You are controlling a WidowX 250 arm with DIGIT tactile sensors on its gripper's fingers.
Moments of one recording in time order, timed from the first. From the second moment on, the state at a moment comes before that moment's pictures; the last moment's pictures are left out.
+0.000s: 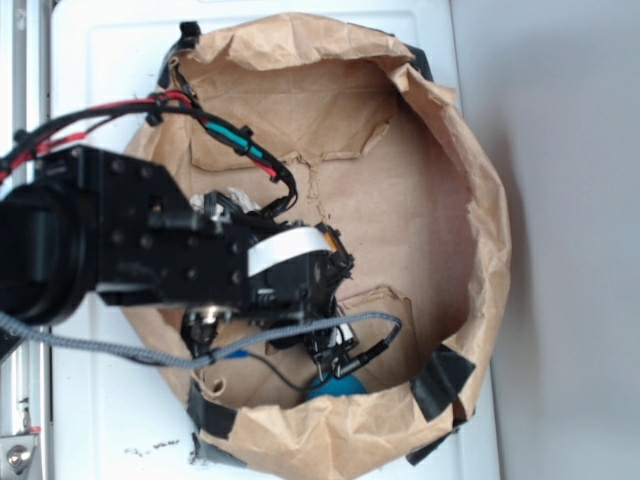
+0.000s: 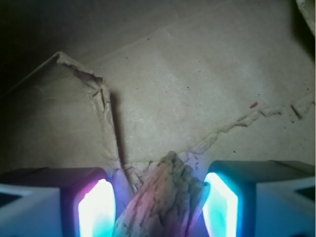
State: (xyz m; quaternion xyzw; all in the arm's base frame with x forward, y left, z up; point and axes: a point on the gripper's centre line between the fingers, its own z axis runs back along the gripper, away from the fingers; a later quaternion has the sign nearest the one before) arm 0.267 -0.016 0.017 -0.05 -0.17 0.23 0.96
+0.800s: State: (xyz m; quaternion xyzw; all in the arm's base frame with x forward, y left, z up) arm 0.249 -0.014 0.102 -0.12 -0.13 0.31 0.93
